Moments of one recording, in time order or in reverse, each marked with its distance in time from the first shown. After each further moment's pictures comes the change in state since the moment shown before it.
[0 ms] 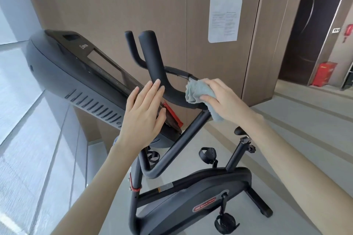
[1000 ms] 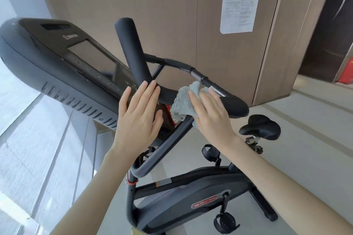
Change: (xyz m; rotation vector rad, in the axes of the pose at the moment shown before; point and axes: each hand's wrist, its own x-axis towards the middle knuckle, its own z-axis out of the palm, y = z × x) left_hand 0.003 0.041 0.021 0.136 0.057 -0.041; right_hand -0.028 0.031 0.050 -0.439 0.423 -0.380
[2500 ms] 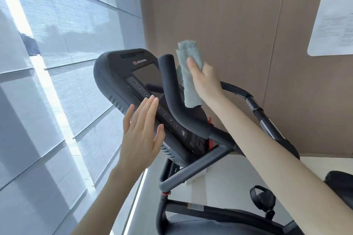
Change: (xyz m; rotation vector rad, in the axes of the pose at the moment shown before) left_hand 0.006 0.011 -0.047 0.176 0.037 -0.334; right_hand 0.182 -0.008 0.016 1.379 -0.236 0.562
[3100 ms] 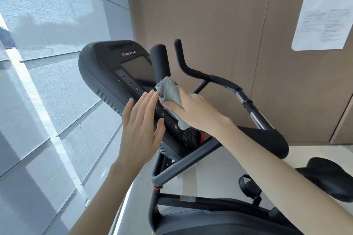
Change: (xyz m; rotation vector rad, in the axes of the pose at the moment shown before) left_hand 0.001 0.004 0.014 -0.082 0.006 0.006; right_hand -0.056 0.034 -0.002 -0.742 -0.361 -0.298
